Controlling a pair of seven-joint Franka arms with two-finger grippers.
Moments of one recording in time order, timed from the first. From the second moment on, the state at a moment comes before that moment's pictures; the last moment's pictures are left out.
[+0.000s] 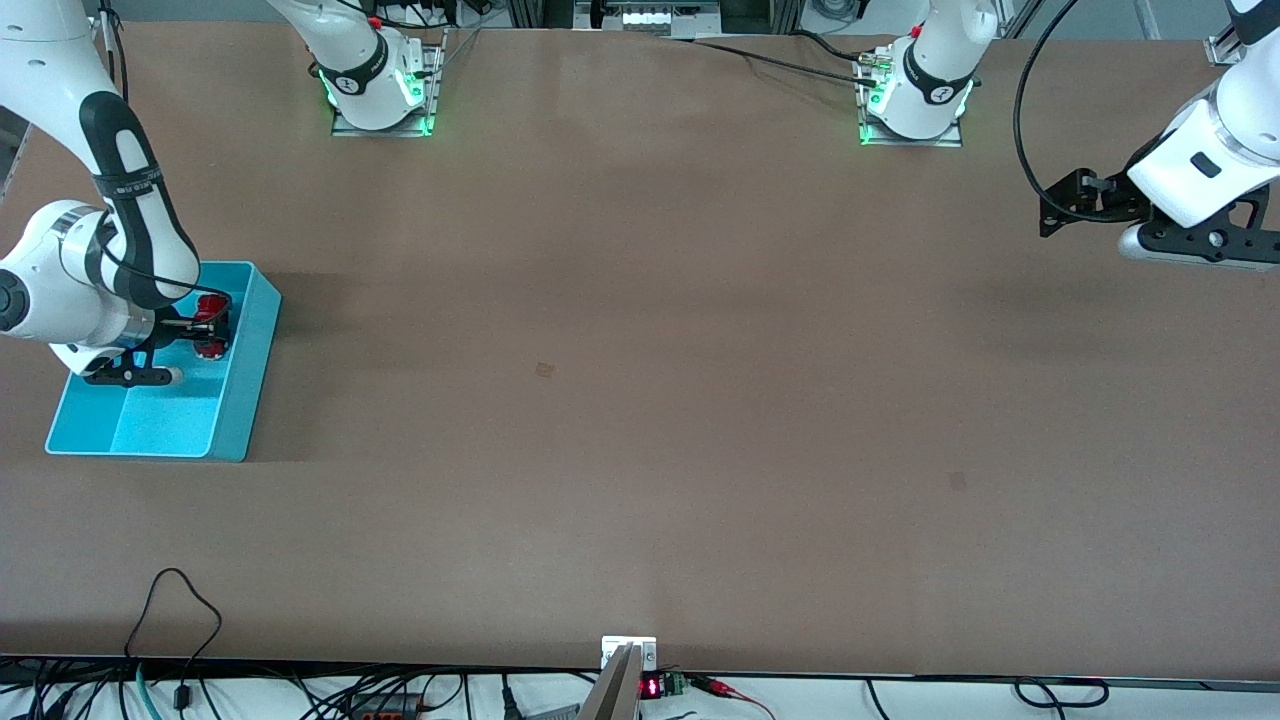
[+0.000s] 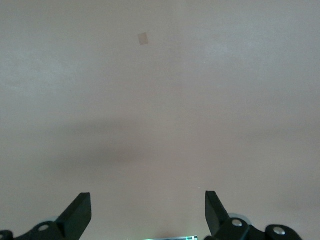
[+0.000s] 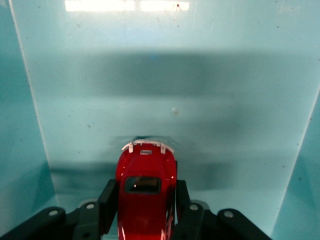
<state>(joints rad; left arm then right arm) -0.01 -0.05 -0.06 -1.69 0.01 1.55 0.03 -0.13 0.49 -0.22 -2.02 -0.02 2.29 -0.32</state>
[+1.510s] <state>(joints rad) -0.01 -0.05 -0.06 -1.68 0.01 1.52 0.03 -0.11 0.25 -0.16 -1.71 -0.02 1.89 -0.32</state>
